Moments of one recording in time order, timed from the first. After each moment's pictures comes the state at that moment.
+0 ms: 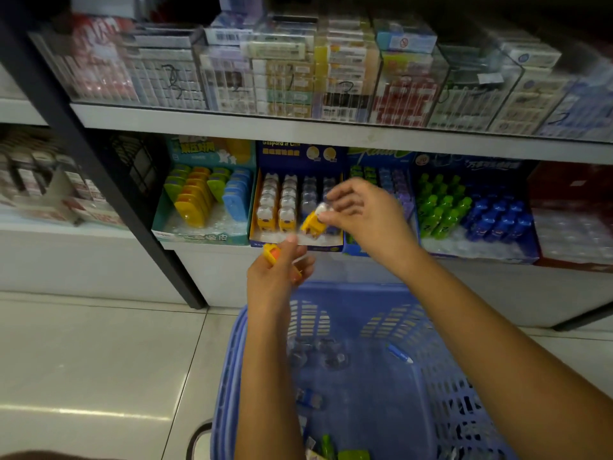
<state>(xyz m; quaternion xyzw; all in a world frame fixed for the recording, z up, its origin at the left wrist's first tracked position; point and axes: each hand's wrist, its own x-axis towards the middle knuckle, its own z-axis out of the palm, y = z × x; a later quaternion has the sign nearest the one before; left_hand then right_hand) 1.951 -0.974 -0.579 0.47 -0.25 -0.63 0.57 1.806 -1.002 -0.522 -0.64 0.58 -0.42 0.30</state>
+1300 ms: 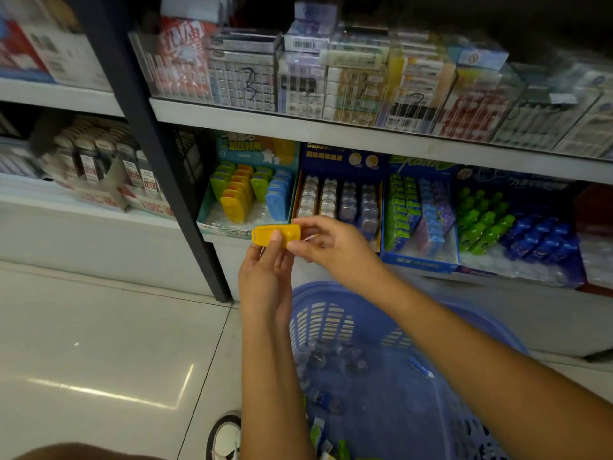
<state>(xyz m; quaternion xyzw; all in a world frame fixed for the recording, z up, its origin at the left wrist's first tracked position) 2.006 -0.981 -0.572 0.33 -0.13 -0.63 0.69 1.890 -0.997 -0.541 -0.65 0.51 -0.35 0.44</state>
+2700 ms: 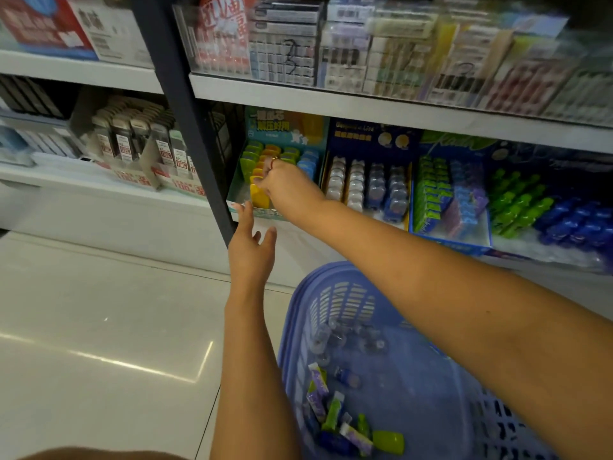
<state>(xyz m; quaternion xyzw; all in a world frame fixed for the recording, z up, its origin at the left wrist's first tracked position) 2.076 -0.999 -0.605 0.66 -0.48 -0.35 0.46 2.000 -1.078 -0.535 -0.80 0.53 -0.18 0.23</state>
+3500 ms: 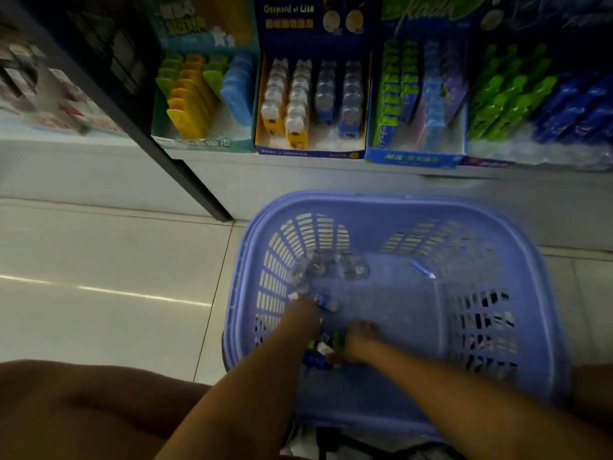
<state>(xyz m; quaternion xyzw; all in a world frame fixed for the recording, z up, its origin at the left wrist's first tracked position) 1.963 -0.876 -0.771 0.62 -0.61 -0.41 -0.26 1.840 -0.828 -0.810 -0.56 0.65 0.26 0.45</state>
